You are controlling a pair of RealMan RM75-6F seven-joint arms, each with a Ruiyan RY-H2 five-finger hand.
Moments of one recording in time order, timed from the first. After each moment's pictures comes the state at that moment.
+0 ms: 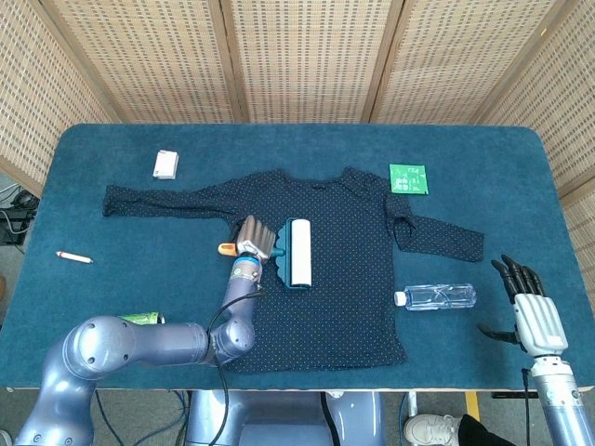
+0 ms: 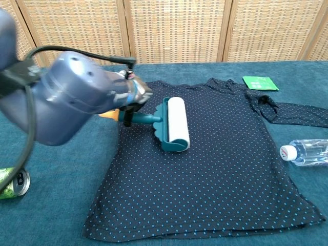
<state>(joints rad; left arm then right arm) -1.42 -1.81 -0.18 -1.23 -0.09 1.02 1.58 0.16 -1.26 0.08 -1.42 -1.45 1.35 0.22</state>
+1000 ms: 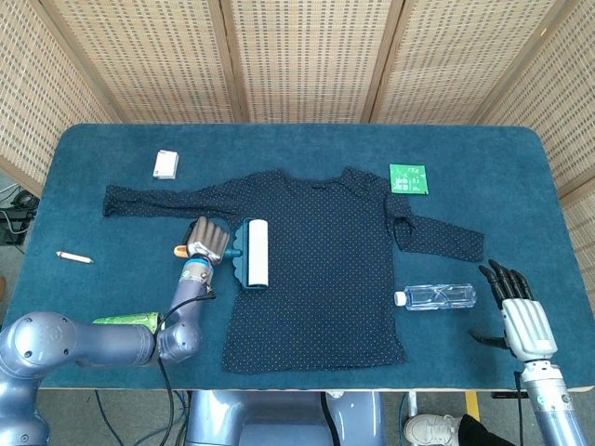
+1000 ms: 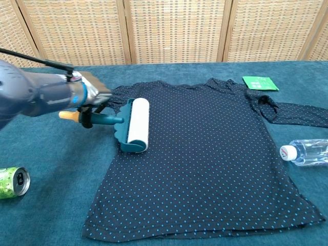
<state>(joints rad) -1.29 -1.67 -0.07 -1.37 0.03 1.03 1.45 0.16 -1.26 0.06 -1.44 -1.48 1.36 0.16</state>
